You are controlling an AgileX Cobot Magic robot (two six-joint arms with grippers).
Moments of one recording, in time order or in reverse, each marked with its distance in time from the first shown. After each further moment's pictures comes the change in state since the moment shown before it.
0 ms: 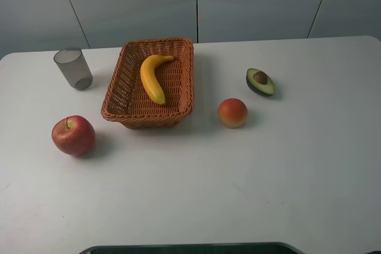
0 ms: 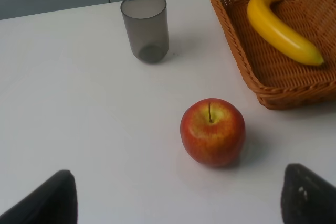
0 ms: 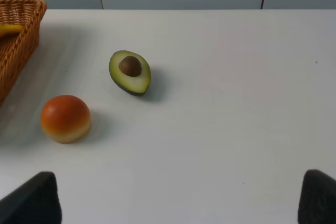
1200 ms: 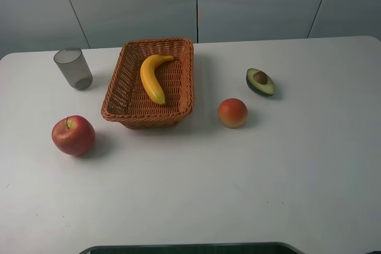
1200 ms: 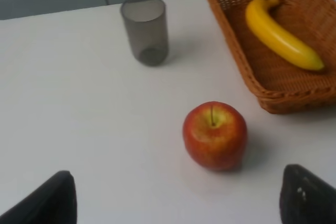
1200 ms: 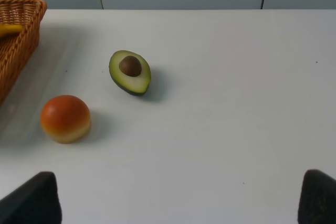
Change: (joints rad) left arm -0.041 0.000 0.000 0.050 0.000 -0.066; right arm 0.000 0.000 0.000 0.000 0.000 0.000
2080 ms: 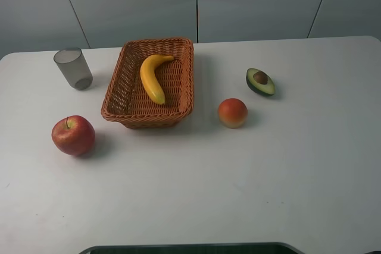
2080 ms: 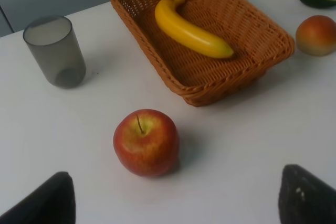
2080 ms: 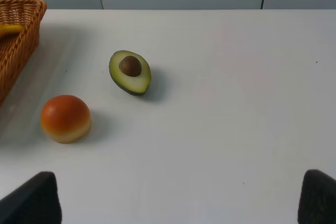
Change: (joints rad) left arm -0.336 0.000 0.000 0.027 0.000 -0.011; right arm 0.000 0.000 0.000 0.000 0.000 0.000
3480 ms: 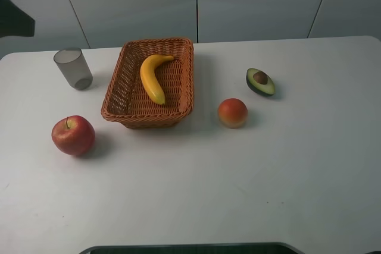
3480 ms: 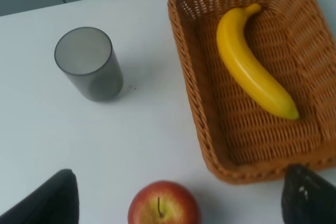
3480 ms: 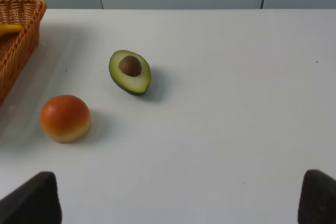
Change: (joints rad) left arm 0.000 0.899 -0.348 0.236 -0.233 -0.417; right arm 0.000 0.000 0.000 0.000 0.000 0.000
